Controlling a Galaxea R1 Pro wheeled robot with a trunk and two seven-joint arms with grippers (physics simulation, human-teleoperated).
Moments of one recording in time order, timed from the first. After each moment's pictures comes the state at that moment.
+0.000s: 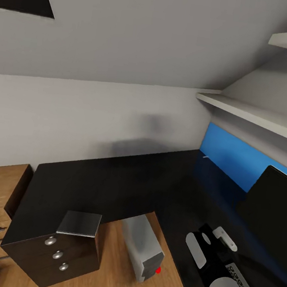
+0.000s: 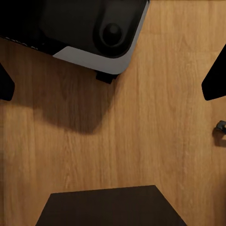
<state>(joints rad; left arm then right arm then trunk) -0.39 0.10 -2.19 -0.41 2.35 -0.57 0.38 -0.61 -0.03 0.14 -0.71 -0.68 -0.21 -0.90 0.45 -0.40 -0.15</state>
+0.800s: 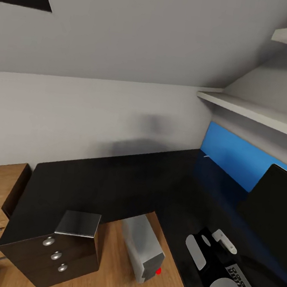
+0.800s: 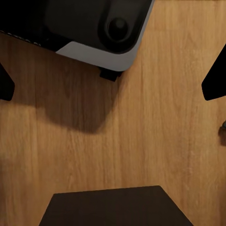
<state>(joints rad) -0.39 0.09 -2.19 -0.41 2.35 -0.57 0.39 -0.61 -0.03 0.14 -0.67 -0.68 -0.17 -0.90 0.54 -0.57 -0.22</state>
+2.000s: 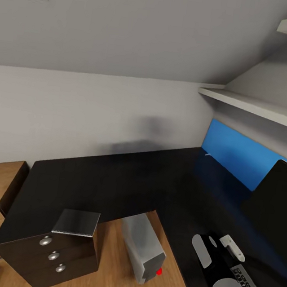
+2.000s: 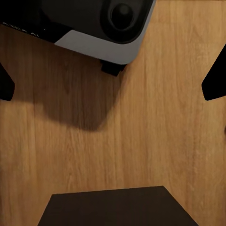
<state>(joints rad) -0.39 0.09 -2.19 -0.41 2.35 -0.57 0.39 -0.61 -0.04 0.02 -0.67 -0.68 -0.18 -0.93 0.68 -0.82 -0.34</state>
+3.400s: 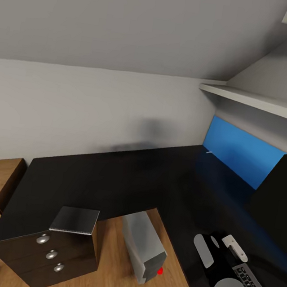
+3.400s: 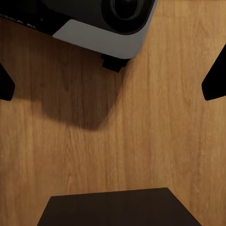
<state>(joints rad) -0.39 0.09 -2.19 -0.41 2.35 -0.58 0.39 -0.61 -0.05 0.01 -0.68 -0.68 -0.18 -0.93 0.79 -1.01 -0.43</state>
